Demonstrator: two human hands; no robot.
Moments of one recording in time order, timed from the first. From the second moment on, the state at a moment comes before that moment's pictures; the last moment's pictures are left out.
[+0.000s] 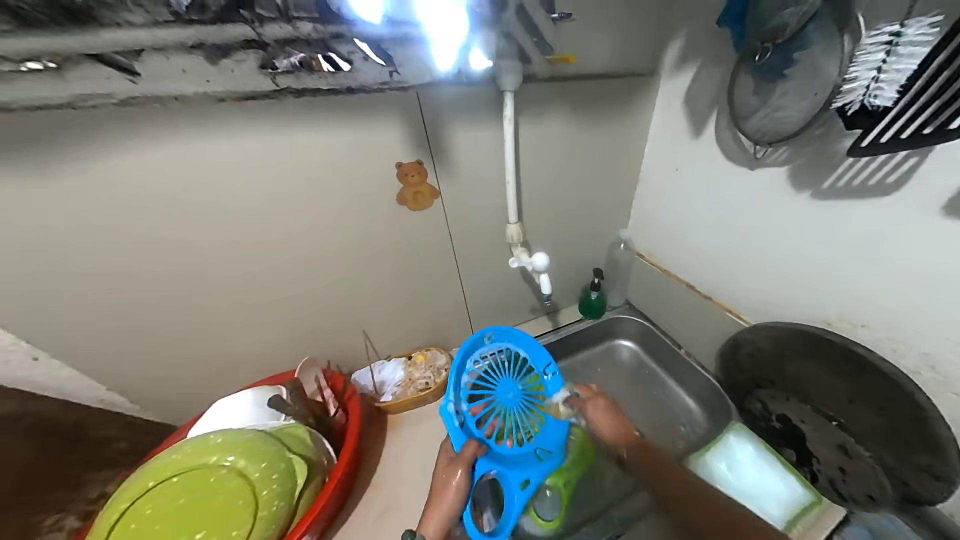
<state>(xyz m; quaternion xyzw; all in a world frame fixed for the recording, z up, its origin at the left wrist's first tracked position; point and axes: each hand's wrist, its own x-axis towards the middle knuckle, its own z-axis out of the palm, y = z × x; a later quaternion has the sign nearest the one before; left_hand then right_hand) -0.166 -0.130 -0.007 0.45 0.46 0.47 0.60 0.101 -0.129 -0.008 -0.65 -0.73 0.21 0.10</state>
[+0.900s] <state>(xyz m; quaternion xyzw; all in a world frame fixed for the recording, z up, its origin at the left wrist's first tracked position) -0.151 -0.154 -0.013 0.35 0.51 0.40 0.68 0.043 -0.116 -0.023 -0.68 -0.66 0.19 0.24</state>
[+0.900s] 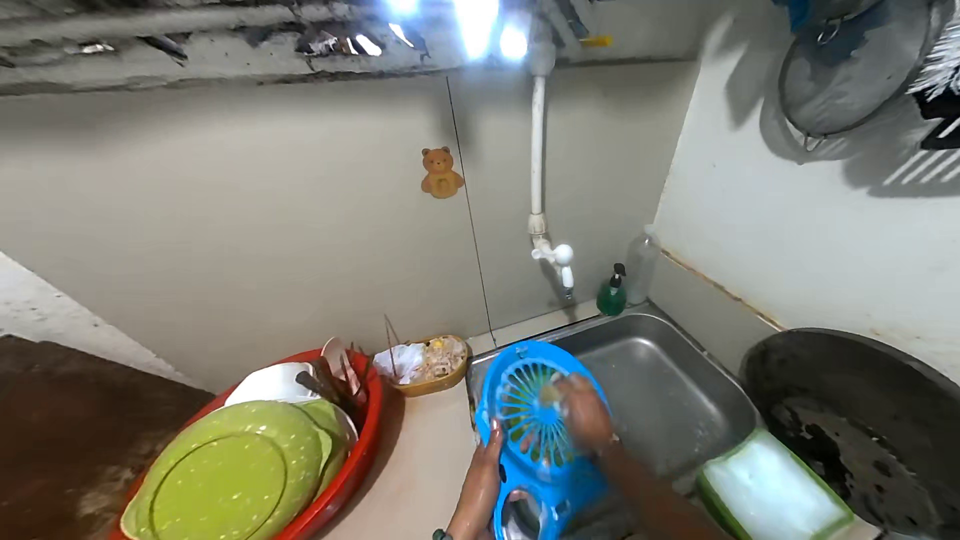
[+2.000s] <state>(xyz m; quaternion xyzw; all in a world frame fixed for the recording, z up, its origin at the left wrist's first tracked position) -0.156 -0.104 0.002 0.65 0.34 0.47 0.49 0.091 -0.072 0.102 -0.53 -0.69 -0.15 0.46</state>
